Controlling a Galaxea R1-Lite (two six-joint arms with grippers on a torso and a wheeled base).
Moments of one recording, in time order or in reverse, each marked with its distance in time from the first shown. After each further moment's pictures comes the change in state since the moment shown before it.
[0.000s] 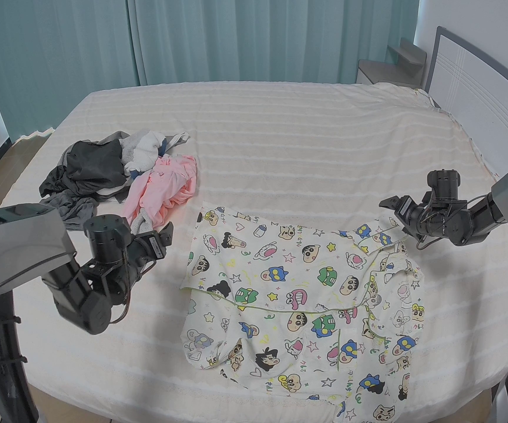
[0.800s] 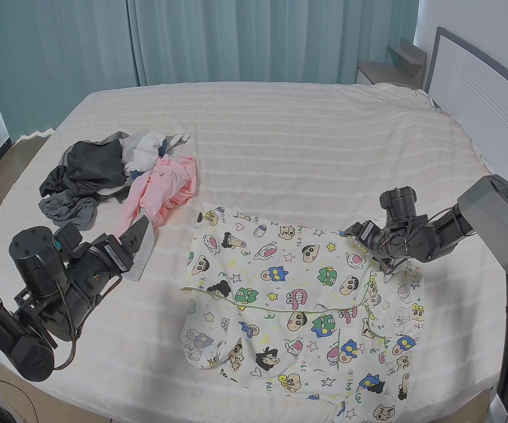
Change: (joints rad) left arm -0.091 -0.457 0.439 -0.120 -0.028 -0.155; right arm 0.204 0.067 -0.019 0.124 -0.187 0.111
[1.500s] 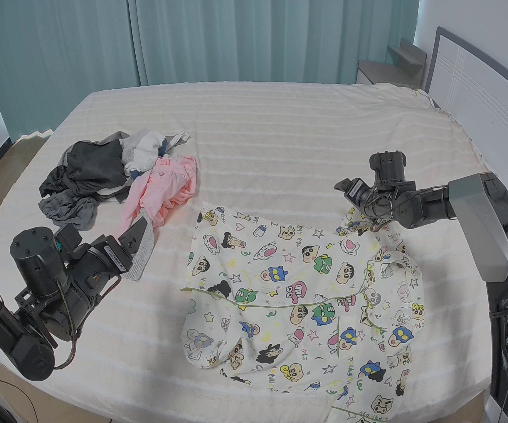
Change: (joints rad) left arm 0.010 0.009 0.002 0.000 0.003 0.000; right arm 0.006 0.137 -0.476 0.127 -0.024 -0.024
